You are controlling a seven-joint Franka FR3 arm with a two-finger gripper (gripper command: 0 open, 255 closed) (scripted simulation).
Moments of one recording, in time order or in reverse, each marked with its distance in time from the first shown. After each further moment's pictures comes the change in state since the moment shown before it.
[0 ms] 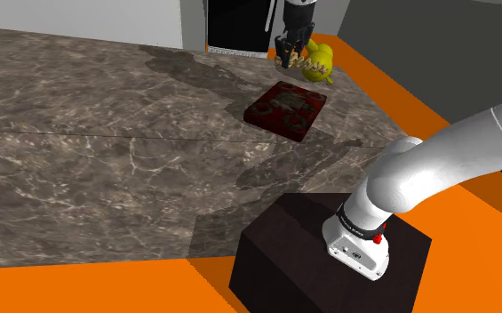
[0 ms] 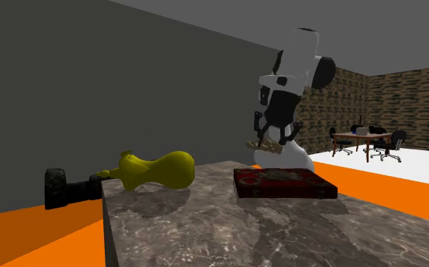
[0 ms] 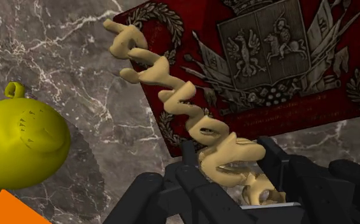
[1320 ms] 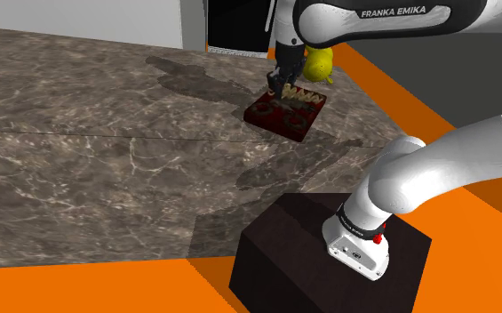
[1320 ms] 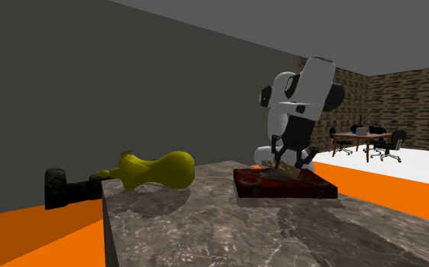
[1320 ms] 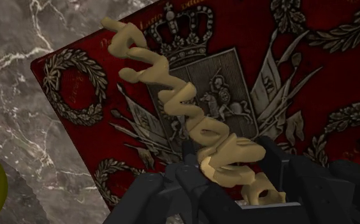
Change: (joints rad) arm 0.040 -0.102 0.077 -0.254 0.034 0.119 0.137
